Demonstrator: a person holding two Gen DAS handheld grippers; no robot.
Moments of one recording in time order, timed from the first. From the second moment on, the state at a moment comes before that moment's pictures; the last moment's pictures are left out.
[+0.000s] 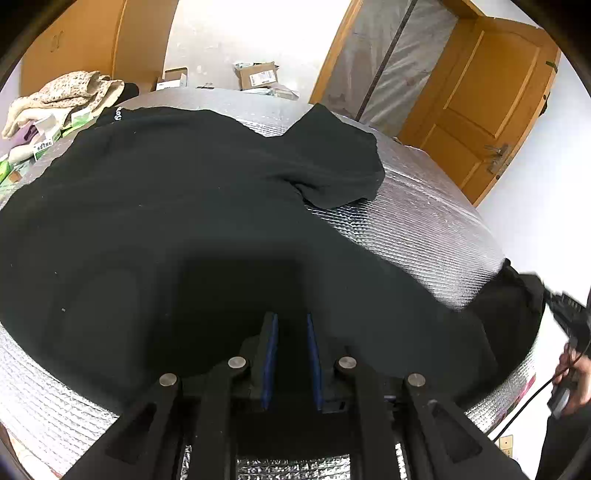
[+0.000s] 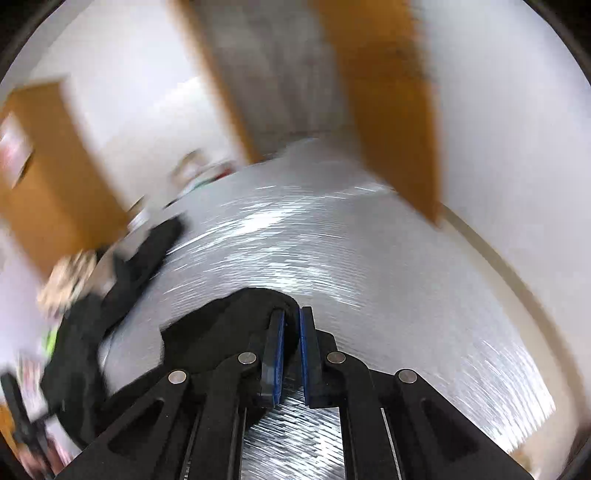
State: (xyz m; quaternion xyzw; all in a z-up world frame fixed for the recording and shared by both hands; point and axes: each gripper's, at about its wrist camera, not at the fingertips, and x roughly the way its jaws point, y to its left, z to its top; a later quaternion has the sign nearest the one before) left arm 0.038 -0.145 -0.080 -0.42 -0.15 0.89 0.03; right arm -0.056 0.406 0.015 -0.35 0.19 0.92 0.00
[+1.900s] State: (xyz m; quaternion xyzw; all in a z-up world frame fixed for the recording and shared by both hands) left arm 0.024 -0.124 -0.079 -0.43 -0.11 0.90 0.04; right arm -0.048 0.295 -0.011 -0.41 -0.02 0.90 -0.14
